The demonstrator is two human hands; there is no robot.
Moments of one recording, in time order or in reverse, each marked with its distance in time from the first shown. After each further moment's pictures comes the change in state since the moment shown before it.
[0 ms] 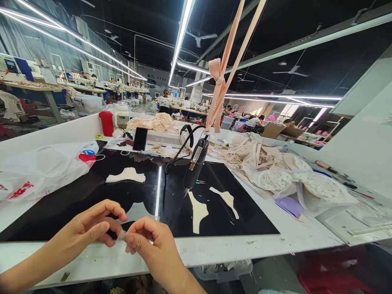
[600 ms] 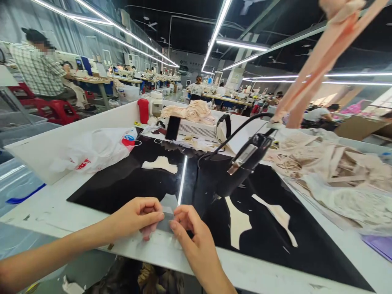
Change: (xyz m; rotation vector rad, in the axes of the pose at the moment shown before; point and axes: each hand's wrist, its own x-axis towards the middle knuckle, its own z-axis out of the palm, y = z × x) left_hand 0.016 -0.015 0.017 -0.033 -0.045 -0.260; right_hand 0.006 0.029 -0.027 -0.330 0.074 -0.002
